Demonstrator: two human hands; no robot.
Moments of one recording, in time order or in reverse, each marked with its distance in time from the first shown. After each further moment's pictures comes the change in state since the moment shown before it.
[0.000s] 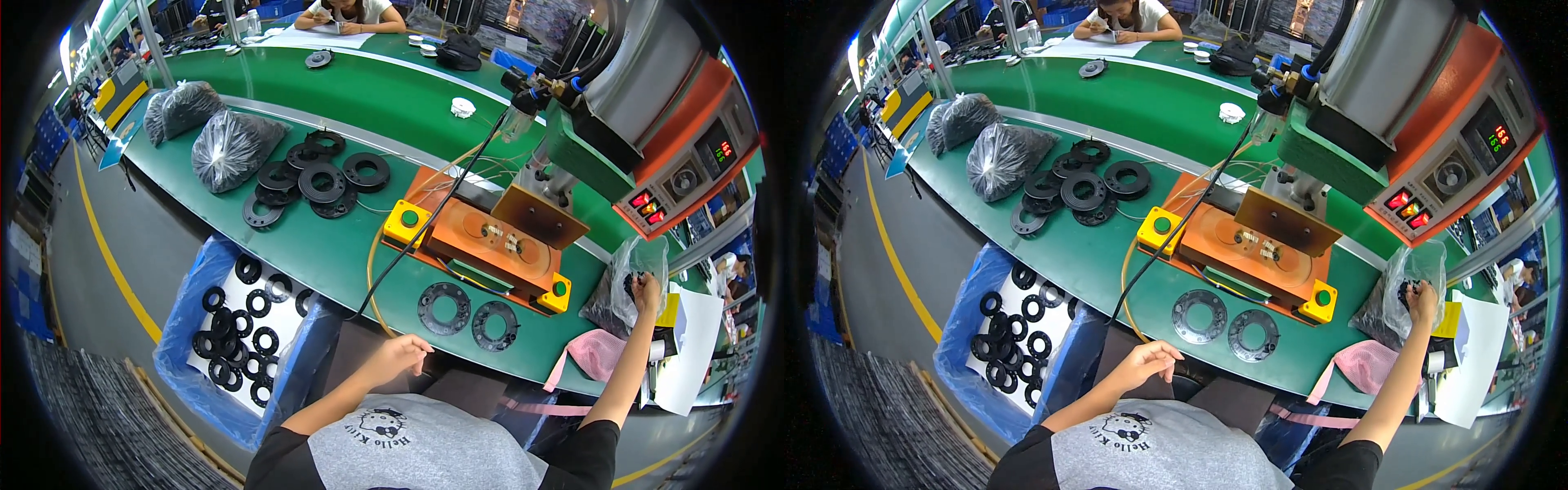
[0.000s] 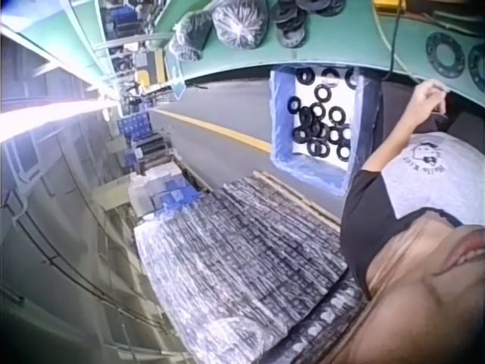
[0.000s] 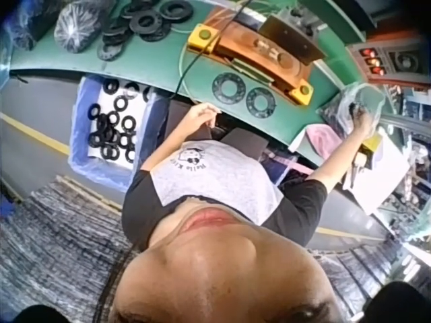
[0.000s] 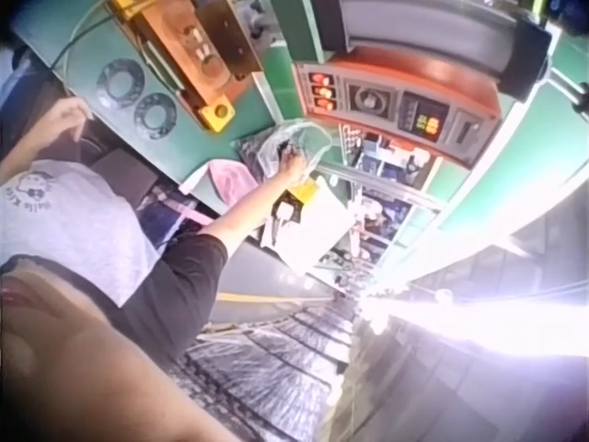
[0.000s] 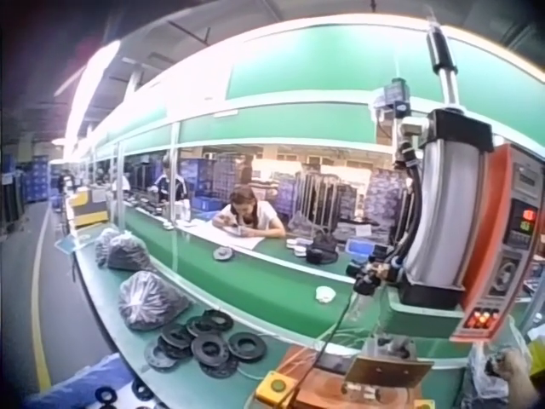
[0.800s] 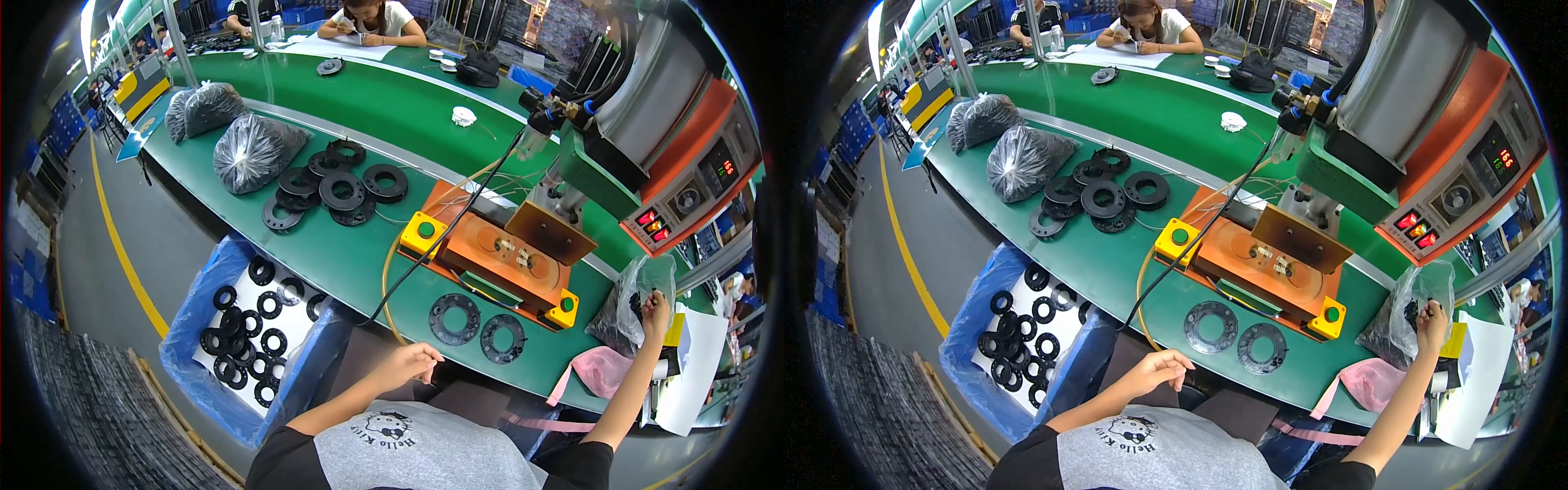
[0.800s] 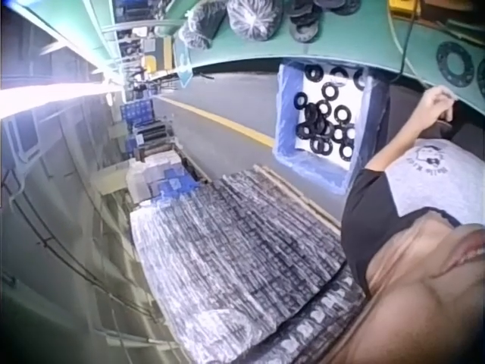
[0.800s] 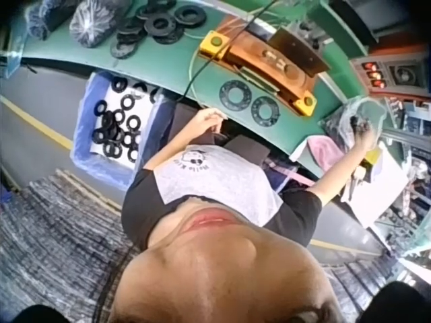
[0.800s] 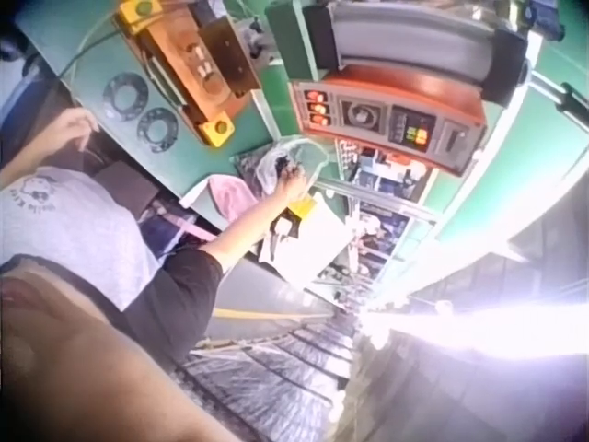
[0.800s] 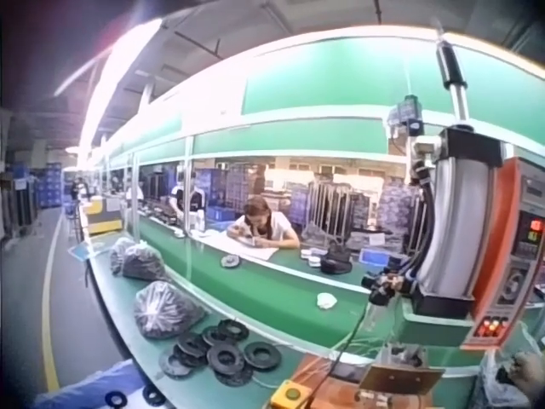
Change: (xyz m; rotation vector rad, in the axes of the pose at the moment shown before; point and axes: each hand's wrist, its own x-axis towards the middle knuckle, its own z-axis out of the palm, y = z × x) left_hand -0.002 0.001 0.001 -0.032 -0.022 0.006; right_hand -0.055 -0.024 0.016 0.047 -0.082 -0.100
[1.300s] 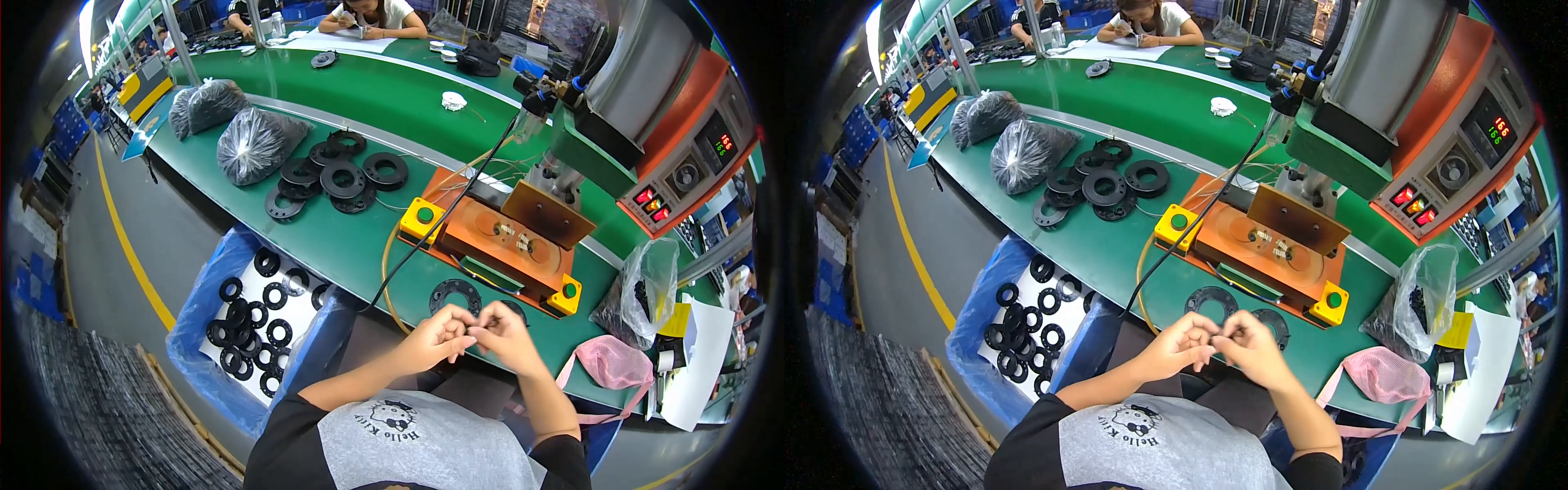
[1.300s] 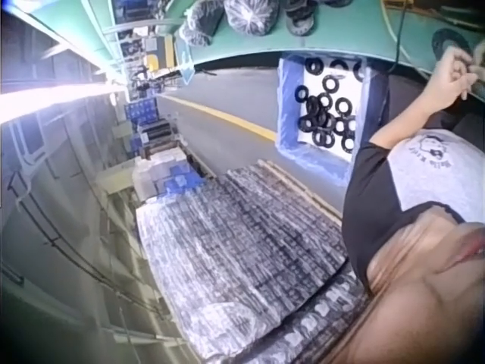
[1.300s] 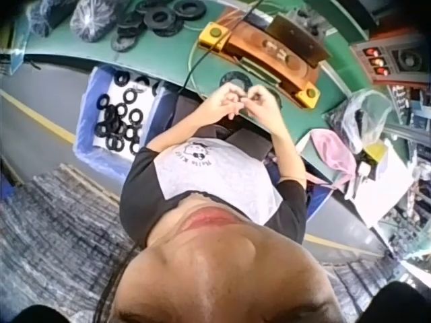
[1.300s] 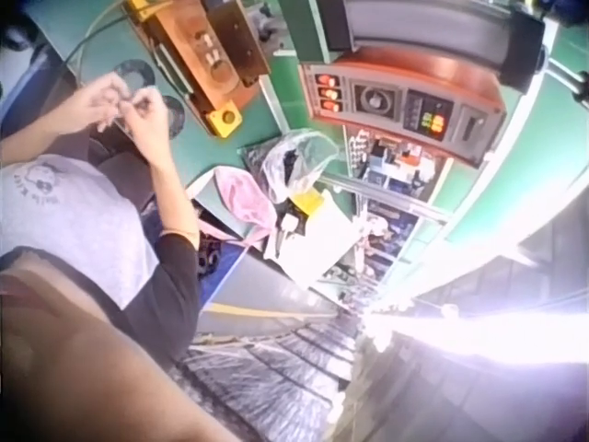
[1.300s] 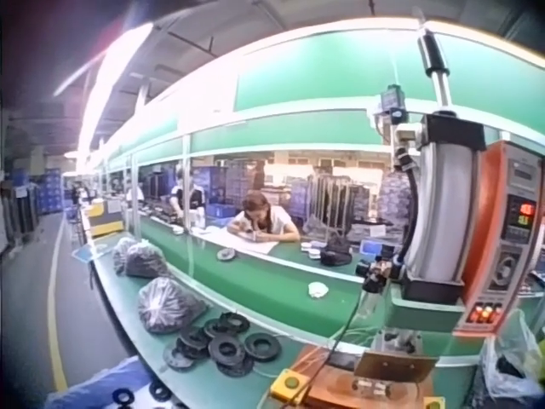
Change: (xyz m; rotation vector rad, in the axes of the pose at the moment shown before) left_hand 0.028 0.049 0.042 0.017 -0.040 0.203; right_hand -0.303 0.049 0.238 -0.128 -1.125 0.286
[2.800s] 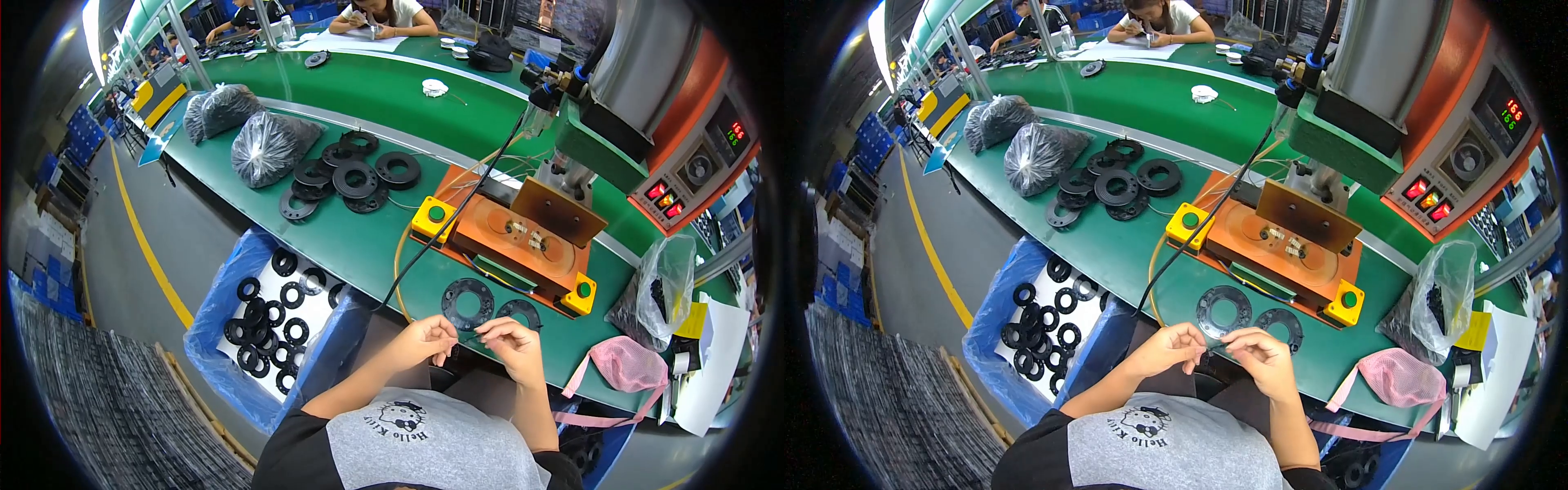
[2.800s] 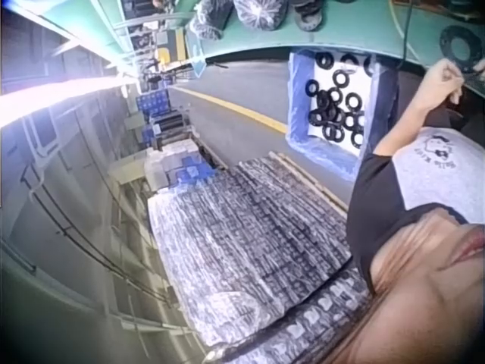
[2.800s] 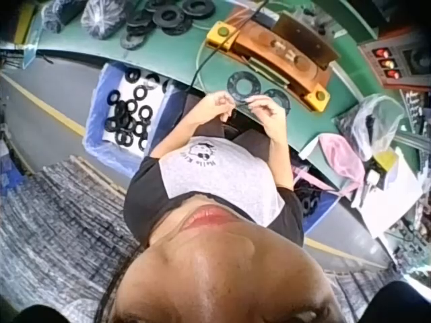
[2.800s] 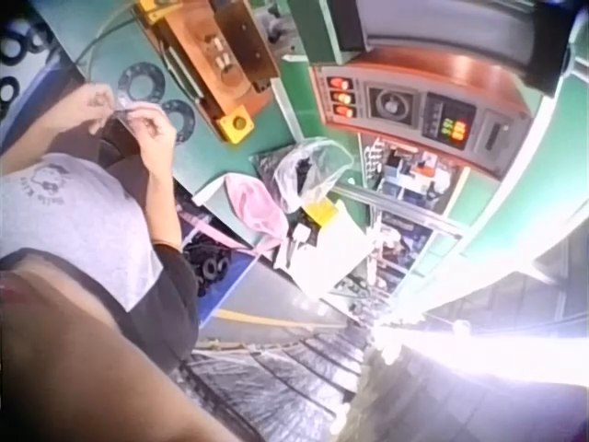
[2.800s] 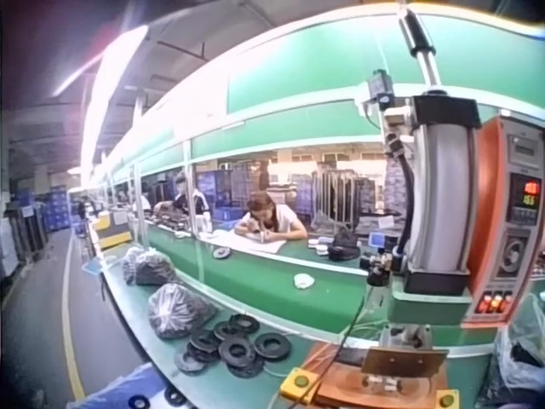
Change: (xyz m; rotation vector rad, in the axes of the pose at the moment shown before) left_hand -0.019 -0.019 -0.029 -0.023 0.074 -0.278; right_hand -0.014 0.032 -0.003 0.054 0.004 -0.392
